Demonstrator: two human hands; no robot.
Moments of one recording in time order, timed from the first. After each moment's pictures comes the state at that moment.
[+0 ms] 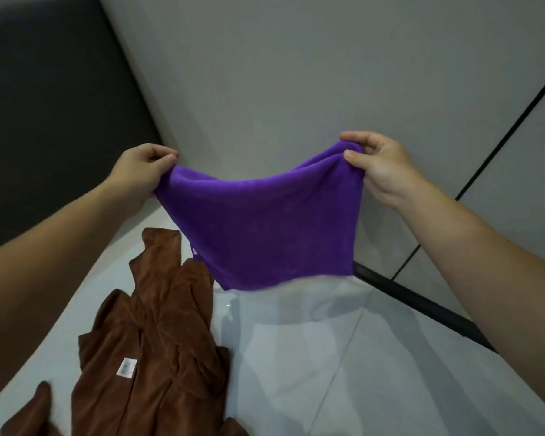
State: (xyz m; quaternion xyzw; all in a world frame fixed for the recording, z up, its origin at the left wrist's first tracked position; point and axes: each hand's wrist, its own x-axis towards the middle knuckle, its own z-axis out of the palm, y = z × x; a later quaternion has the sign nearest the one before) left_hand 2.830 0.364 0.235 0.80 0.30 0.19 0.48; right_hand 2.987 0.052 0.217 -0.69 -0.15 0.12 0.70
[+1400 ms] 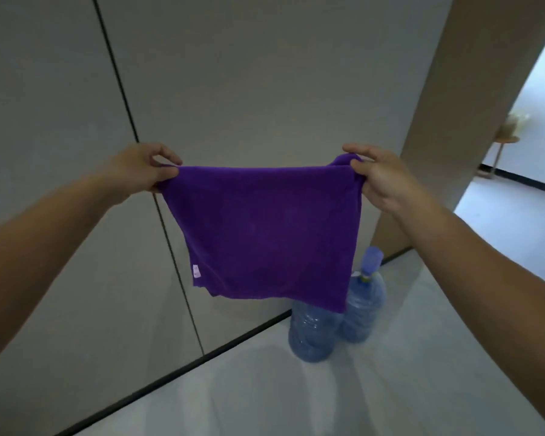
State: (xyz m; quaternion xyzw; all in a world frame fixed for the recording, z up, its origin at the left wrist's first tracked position) left_hand 2.719 0.074 1.080 0.84 -0.32 -0.06 0.44; right_hand 2.476 -0.221 1.061 -0.63 0.19 -0.32 0.68
